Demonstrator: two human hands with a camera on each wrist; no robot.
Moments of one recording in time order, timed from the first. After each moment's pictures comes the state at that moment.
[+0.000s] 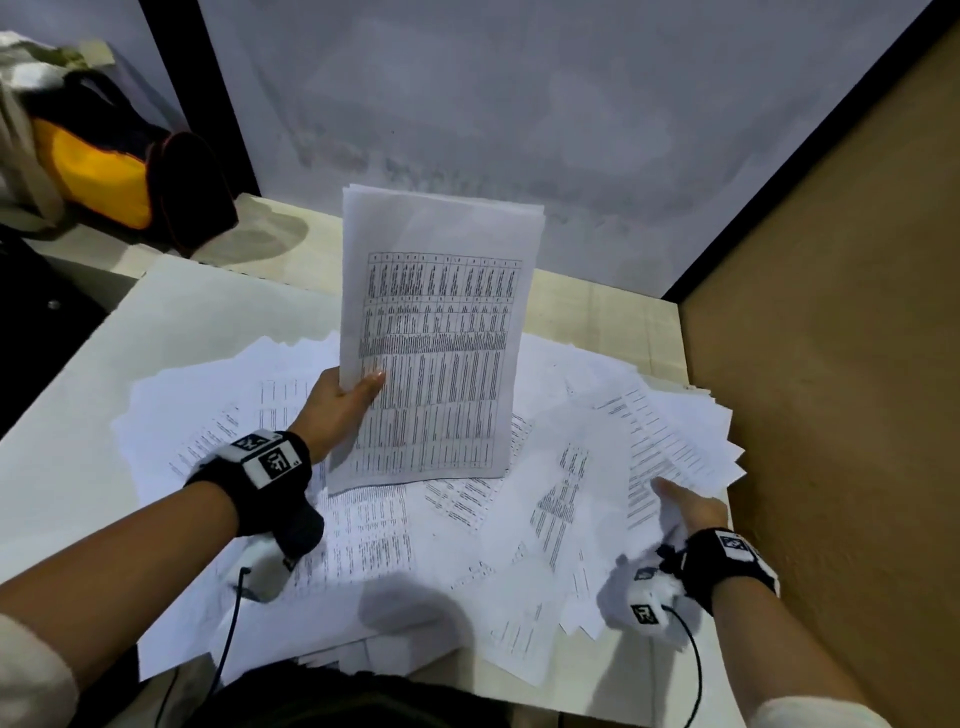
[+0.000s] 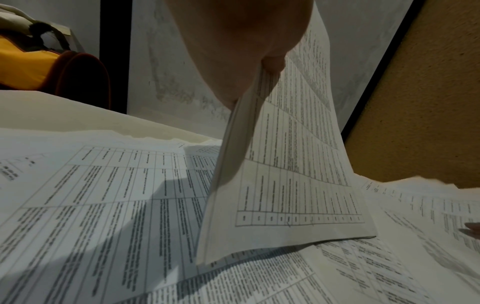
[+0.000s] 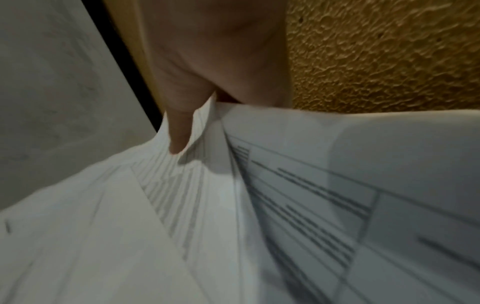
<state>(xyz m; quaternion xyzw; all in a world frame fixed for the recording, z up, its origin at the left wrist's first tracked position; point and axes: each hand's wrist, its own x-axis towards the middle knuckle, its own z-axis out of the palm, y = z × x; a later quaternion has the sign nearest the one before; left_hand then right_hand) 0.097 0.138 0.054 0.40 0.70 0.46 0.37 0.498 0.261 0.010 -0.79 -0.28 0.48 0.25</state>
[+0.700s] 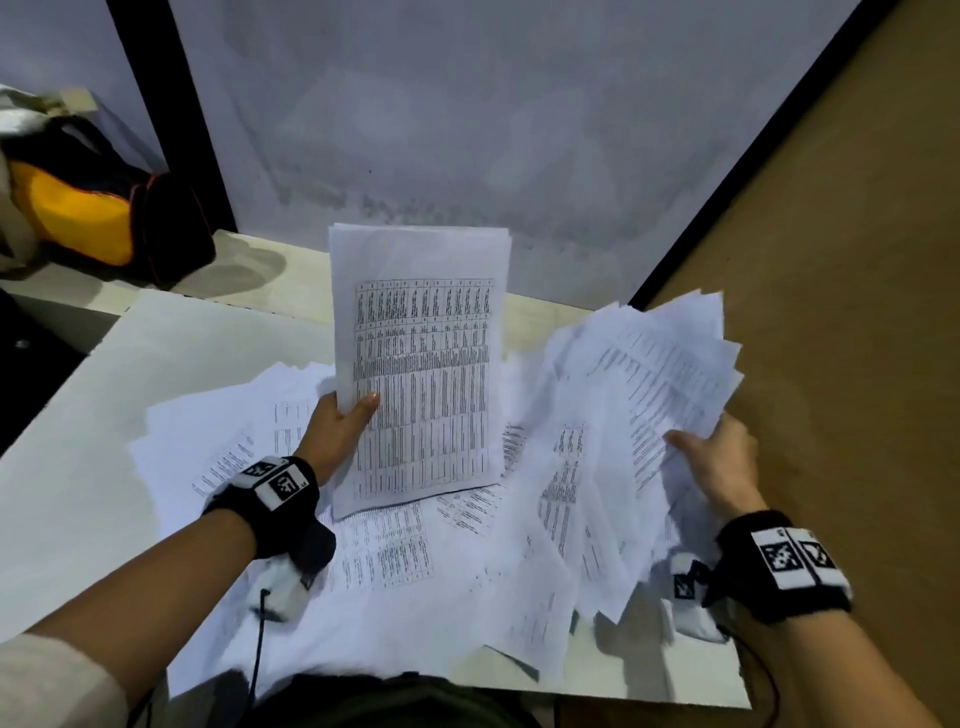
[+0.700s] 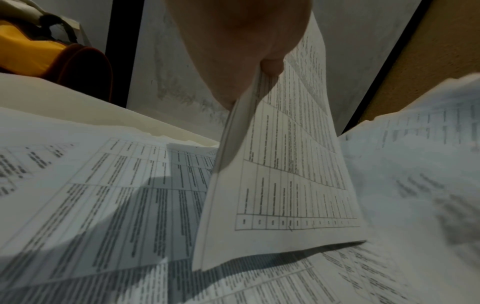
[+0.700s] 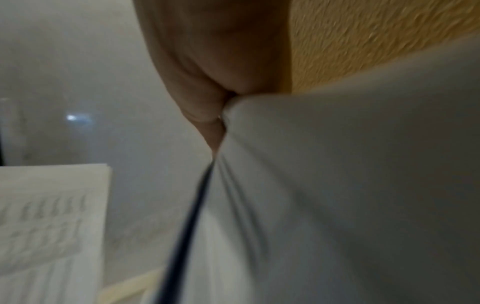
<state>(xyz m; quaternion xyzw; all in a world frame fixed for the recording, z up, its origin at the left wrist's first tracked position) 0.110 0.118 0.070 0.35 0.66 0.53 0.39 0.462 0.238 0.146 -0.73 -0.58 0.25 0.26</state>
